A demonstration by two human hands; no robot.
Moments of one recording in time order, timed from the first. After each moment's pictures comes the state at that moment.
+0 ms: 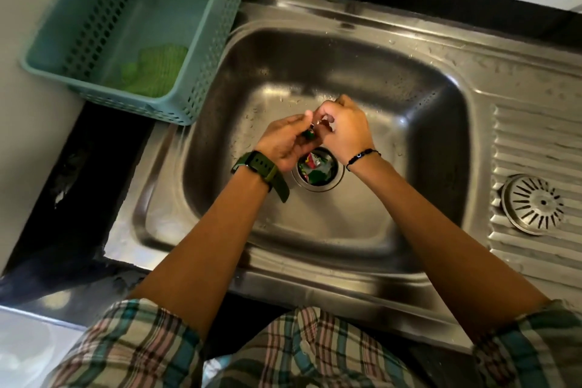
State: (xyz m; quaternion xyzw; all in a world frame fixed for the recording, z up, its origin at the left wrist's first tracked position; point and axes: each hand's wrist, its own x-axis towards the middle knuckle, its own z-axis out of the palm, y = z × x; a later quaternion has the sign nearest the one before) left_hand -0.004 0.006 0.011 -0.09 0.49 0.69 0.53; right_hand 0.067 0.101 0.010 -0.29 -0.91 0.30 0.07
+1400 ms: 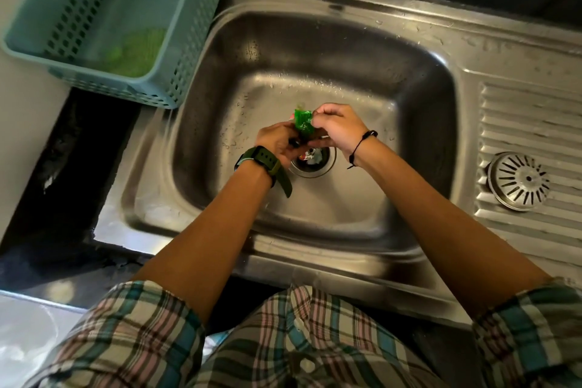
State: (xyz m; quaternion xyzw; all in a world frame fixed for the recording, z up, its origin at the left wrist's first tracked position) left_hand 0.021 0.008 -0.002 -0.20 0.61 0.61 0.47; right_hand 0.084 0.108 -0.010 -0.39 -0.63 0.66 -0.01
